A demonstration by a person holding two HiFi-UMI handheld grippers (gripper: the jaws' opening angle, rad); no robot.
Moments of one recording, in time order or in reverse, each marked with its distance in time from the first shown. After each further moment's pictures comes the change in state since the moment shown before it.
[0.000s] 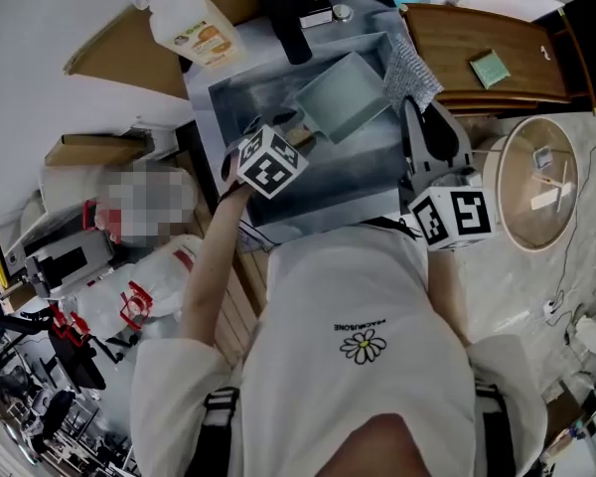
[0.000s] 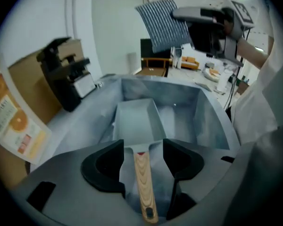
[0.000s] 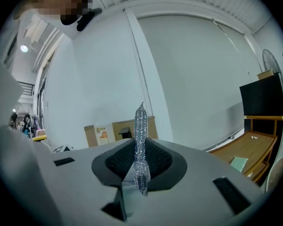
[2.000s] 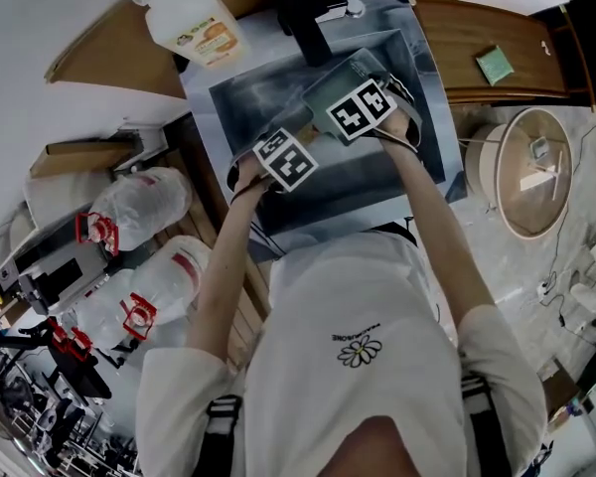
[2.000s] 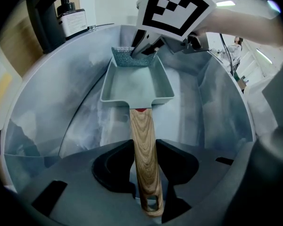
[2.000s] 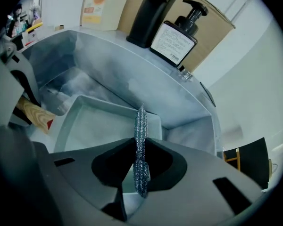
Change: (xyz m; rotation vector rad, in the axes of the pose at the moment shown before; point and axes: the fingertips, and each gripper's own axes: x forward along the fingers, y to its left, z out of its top) left arm 0.051 -0.006 -0.096 -0.076 0.331 -0.147; right arm 0.149 -0.032 -0.254 -0.714 1.036 -0.093
